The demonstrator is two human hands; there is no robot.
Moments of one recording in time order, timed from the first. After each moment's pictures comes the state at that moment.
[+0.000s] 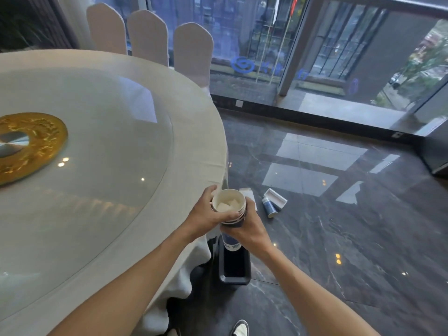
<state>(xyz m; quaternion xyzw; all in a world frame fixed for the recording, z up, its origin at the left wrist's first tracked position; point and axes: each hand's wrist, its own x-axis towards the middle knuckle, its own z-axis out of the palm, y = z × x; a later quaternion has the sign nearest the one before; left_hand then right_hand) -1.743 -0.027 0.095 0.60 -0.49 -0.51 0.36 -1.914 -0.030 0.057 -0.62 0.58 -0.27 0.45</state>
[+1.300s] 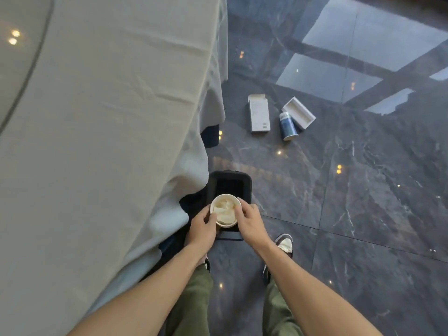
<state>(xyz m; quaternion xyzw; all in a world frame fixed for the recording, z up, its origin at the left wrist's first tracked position) -1.846 -0.059 -0.308 0.76 -0.17 -0.59 0.22 -1.987 -0.106 -0.292 -0.48 0.68 -0.04 0.55</state>
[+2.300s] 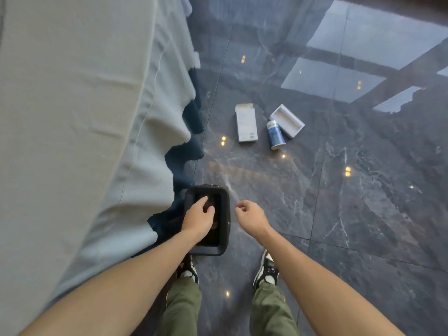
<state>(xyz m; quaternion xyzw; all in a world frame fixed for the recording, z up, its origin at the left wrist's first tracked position) -1.907 -0.150 -0.310 0.78 -0.26 -0.57 0.07 -2.070 -0.186 -0.319 -0.45 0.69 0.09 0.56</state>
